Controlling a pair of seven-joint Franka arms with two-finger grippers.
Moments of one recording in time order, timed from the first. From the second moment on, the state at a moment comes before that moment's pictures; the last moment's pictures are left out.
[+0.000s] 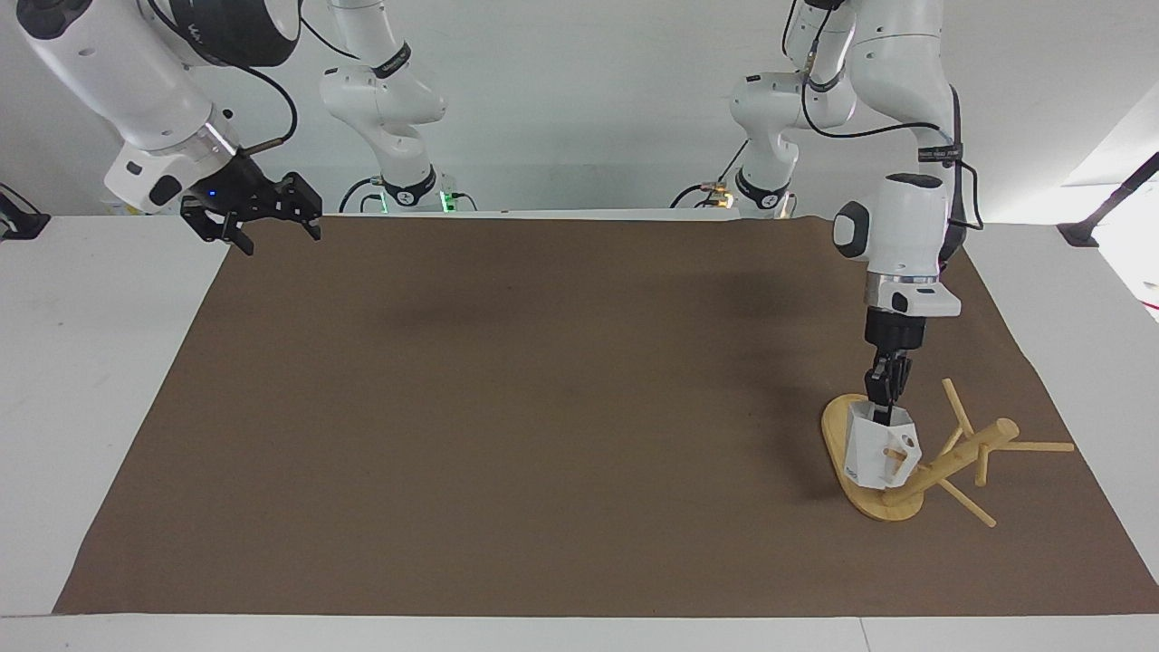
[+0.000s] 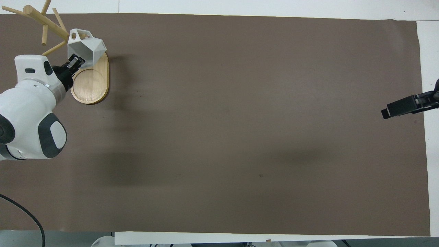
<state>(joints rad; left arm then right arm) -0.13 0.12 0.01 -2.27 0.00 3.14 -0.78 -0.10 -0.04 -0.03 -1.66 0.09 1.46 -0.26</state>
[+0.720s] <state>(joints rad) -0.11 0.12 0.02 -2.19 0.00 2.89 -0.77 0.01 -0.04 -0.07 -1.62 -0.03 1.47 -0.13</state>
